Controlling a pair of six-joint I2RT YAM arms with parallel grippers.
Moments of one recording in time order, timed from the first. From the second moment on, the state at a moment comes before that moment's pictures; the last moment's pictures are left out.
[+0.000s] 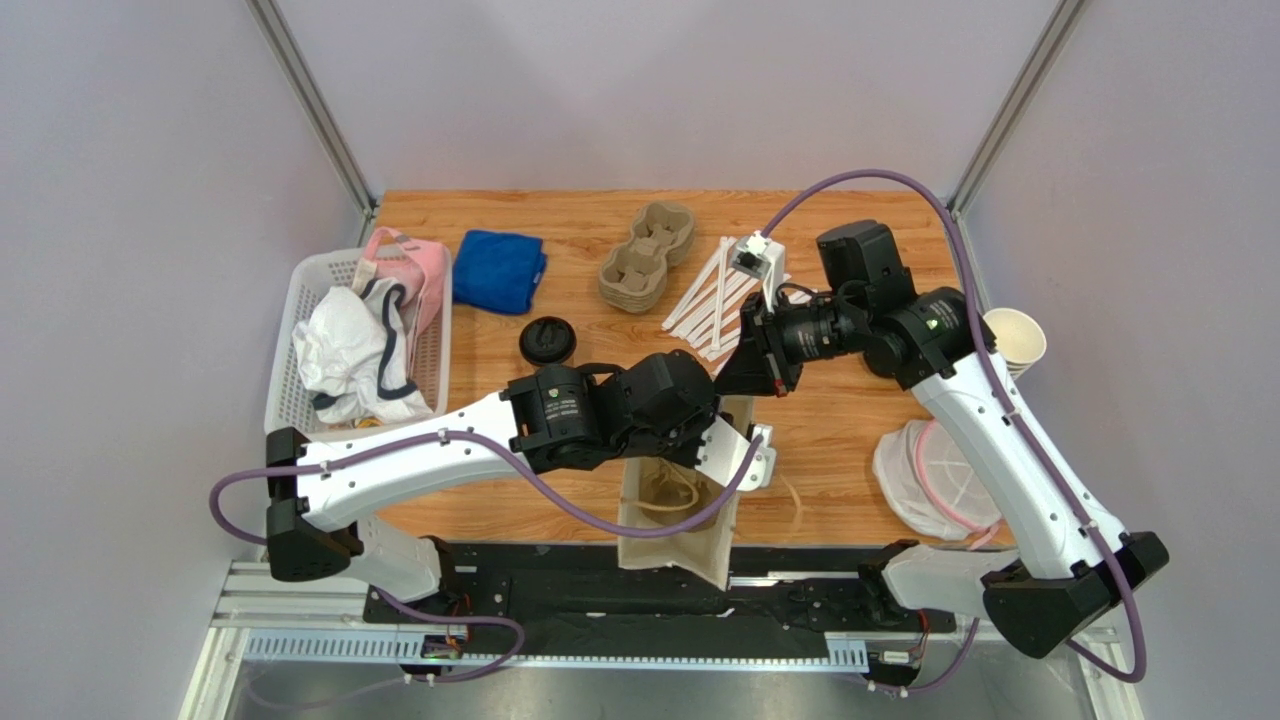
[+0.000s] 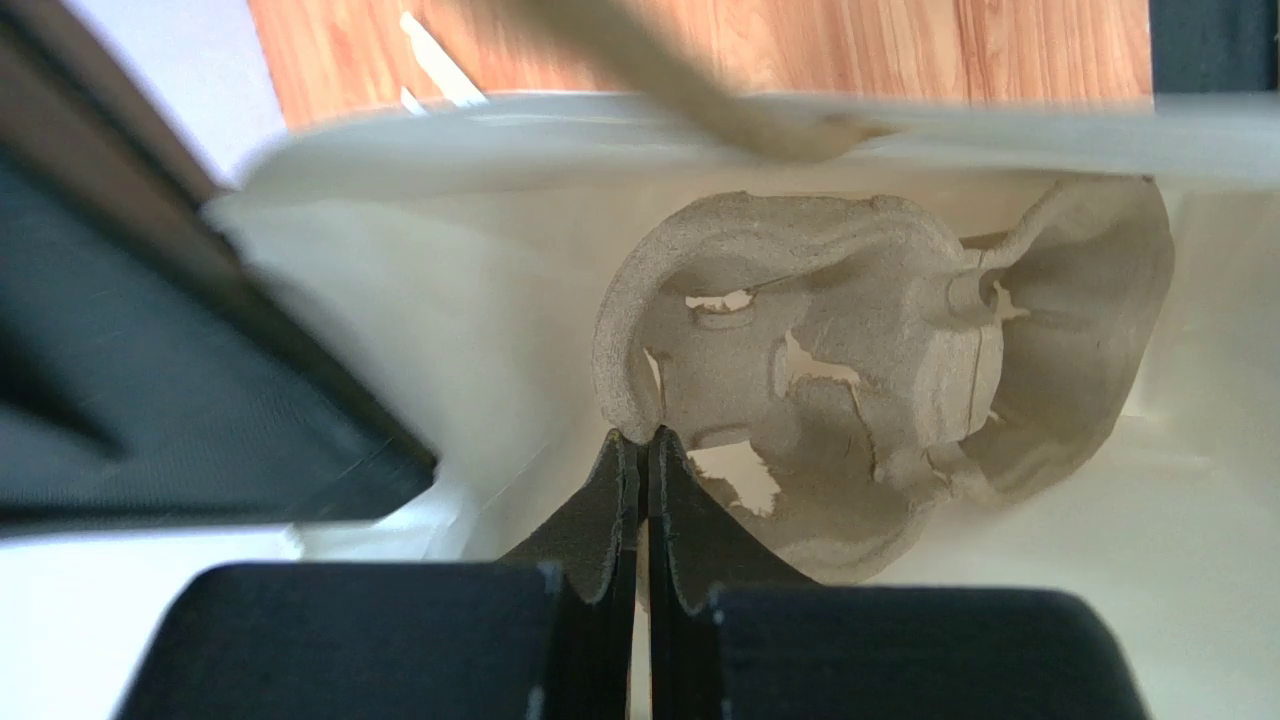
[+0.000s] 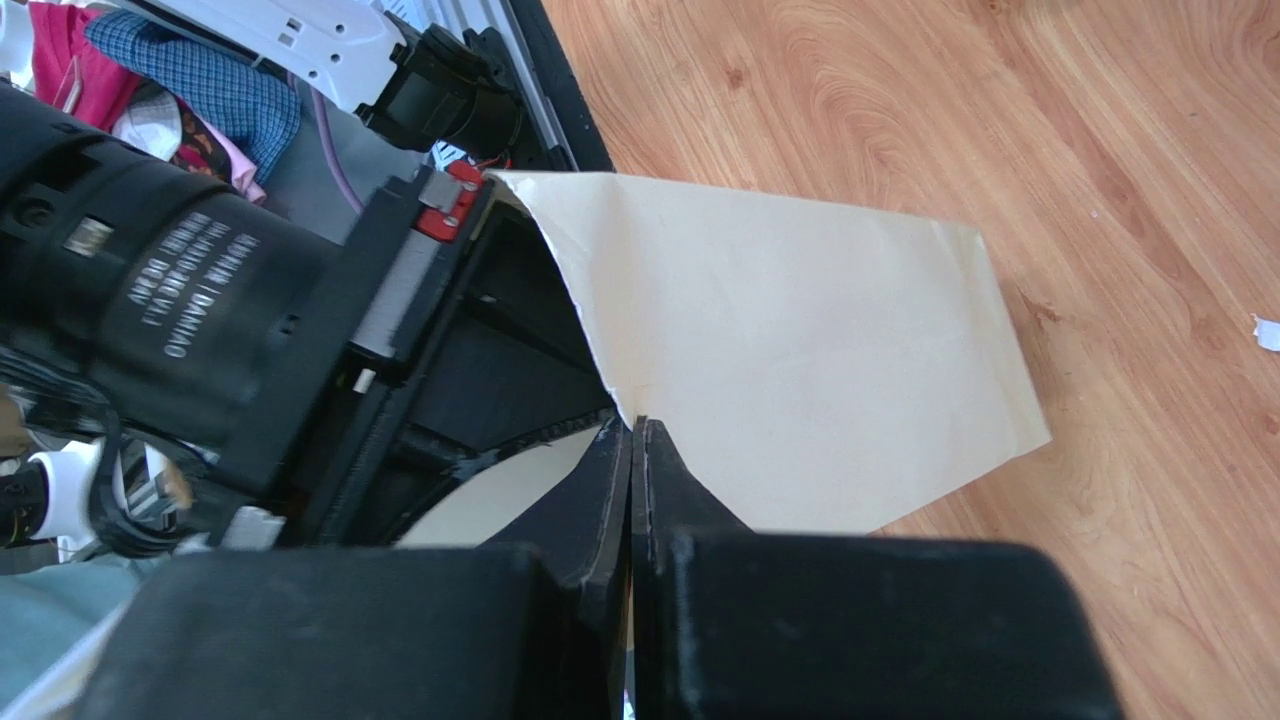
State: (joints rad) left arm -1.28 1.45 1.49 -0.82 -0.17 0.81; right arm 0.51 1.23 1.49 -1.01 -0.79 -0.01
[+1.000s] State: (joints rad) left arm -1.25 1.49 1.53 -0.90 -0.02 0.73; right arm 0.51 1.27 1.49 -1.01 -0.85 -0.04
